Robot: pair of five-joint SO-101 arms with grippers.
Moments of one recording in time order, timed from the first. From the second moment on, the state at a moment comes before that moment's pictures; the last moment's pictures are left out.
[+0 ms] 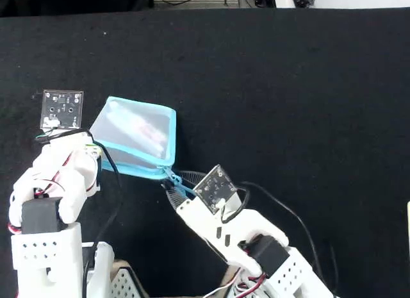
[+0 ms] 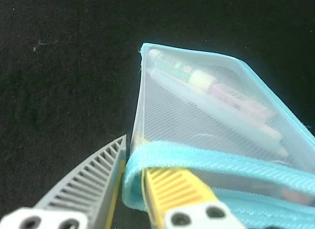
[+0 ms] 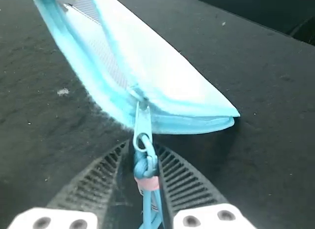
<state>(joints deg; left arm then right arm) -9.9 -68.2 47.9 70.0 -8.6 -42.9 -103.1 95.0 41.4 3.6</state>
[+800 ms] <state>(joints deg) -9.9 -68.2 47.9 70.0 -8.6 -45.5 -103.1 92.1 47.2 8.7</state>
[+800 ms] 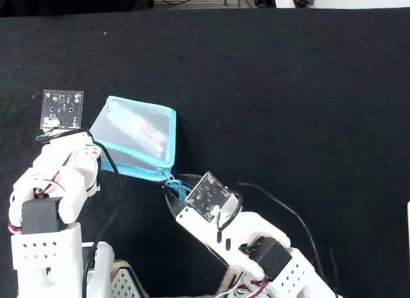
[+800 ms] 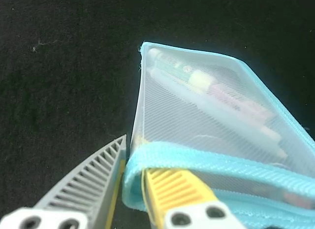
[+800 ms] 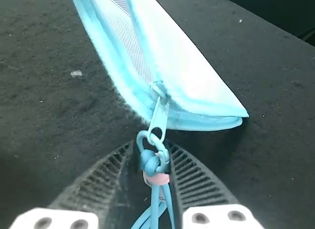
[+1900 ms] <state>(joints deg) -9.9 -68.3 48.7 70.0 -8.6 -46.4 -103.1 89.4 49.5 9.0</state>
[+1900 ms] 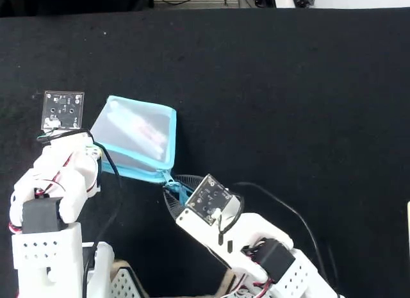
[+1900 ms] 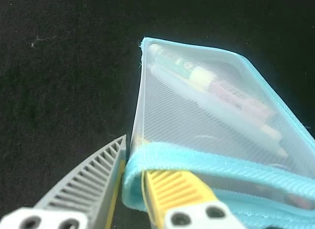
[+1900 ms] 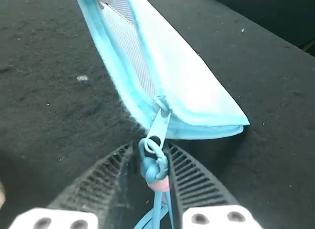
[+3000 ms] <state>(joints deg) -9.8 -68.3 48.7 70.0 -8.6 -40.9 -101.7 78.2 54.3 20.6</state>
